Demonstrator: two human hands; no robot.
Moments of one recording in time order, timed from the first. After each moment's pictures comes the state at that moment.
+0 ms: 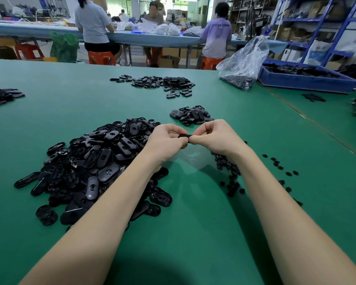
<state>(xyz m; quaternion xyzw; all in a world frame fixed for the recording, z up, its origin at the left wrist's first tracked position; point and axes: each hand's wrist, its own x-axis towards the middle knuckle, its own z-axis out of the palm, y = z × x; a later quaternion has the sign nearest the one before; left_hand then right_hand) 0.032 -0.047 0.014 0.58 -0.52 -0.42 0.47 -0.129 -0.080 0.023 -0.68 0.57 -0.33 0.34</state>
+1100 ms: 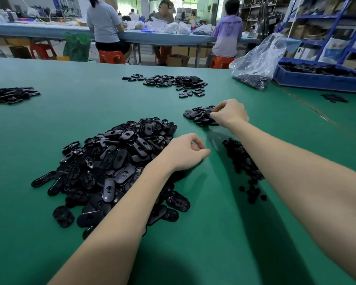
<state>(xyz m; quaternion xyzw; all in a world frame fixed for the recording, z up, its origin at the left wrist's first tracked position) 0.042 -0.056 0.000 0.61 -0.67 -0.31 0.28 -0.107 -0.180 0.029 -0.61 0.71 -0.31 0.16</state>
